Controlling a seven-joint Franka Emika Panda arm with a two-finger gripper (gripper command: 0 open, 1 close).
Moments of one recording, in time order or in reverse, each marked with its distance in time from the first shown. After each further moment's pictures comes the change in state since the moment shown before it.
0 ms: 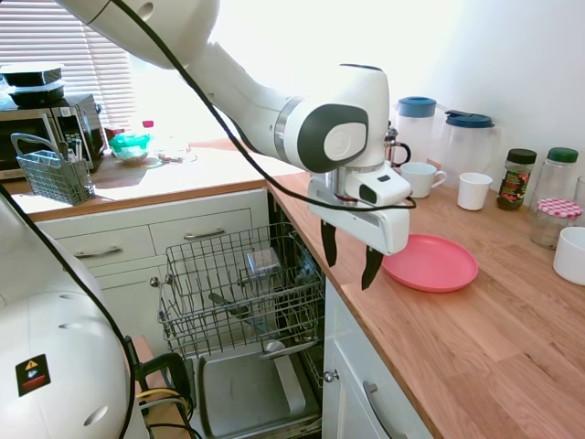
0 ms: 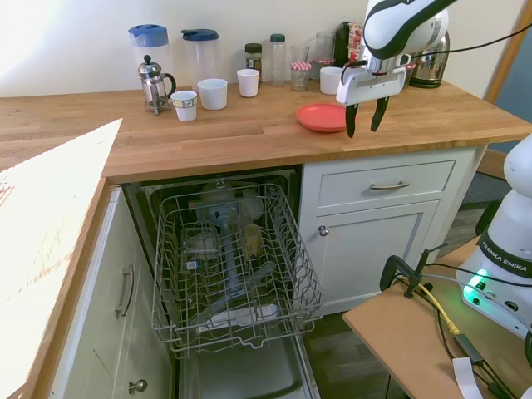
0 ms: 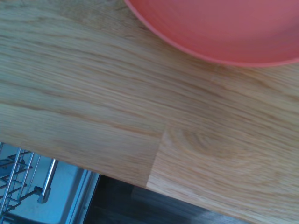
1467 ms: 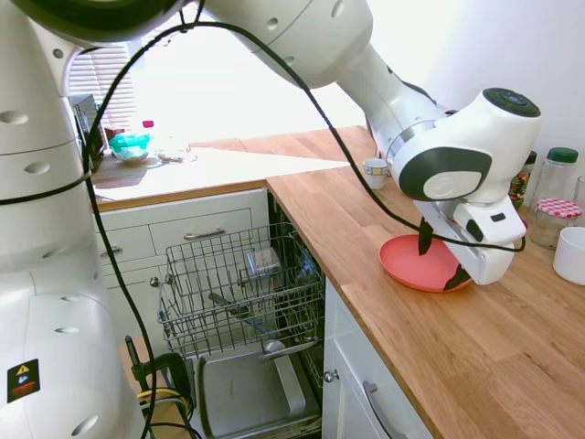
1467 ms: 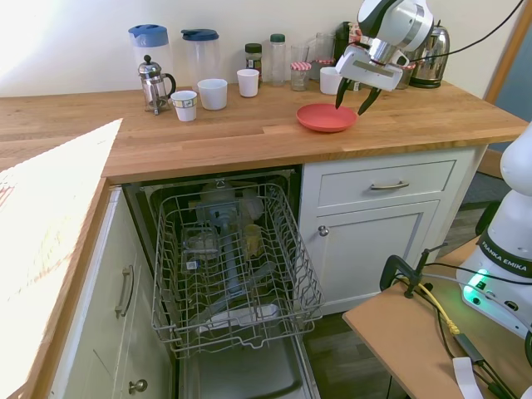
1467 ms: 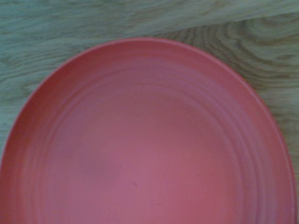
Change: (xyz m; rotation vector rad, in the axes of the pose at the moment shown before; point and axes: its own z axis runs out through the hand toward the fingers) arm 0.172 0.001 0.025 0.302 -0.106 0.346
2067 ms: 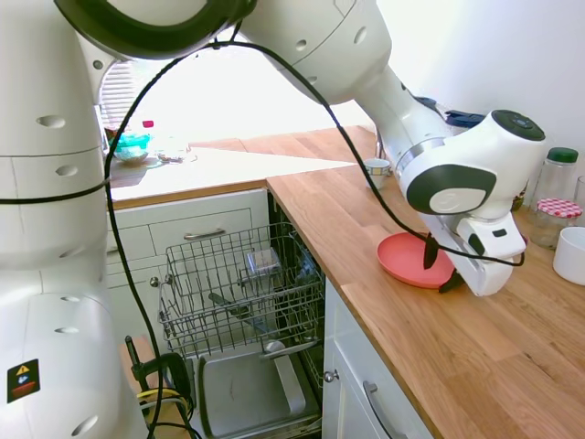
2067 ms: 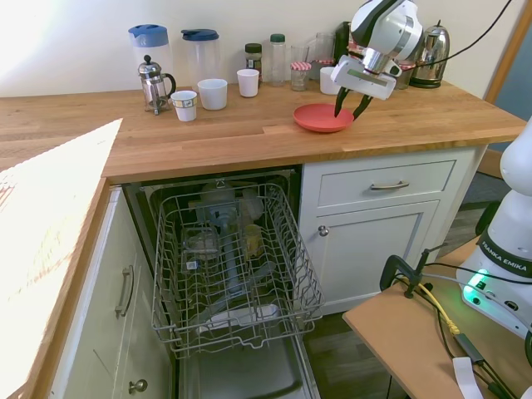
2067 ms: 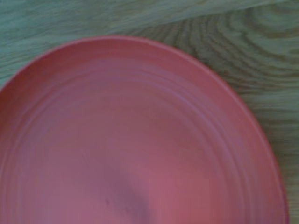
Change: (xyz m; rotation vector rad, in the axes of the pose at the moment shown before) arm 0.009 -0.003 0.025 -0.010 -0.031 0.033
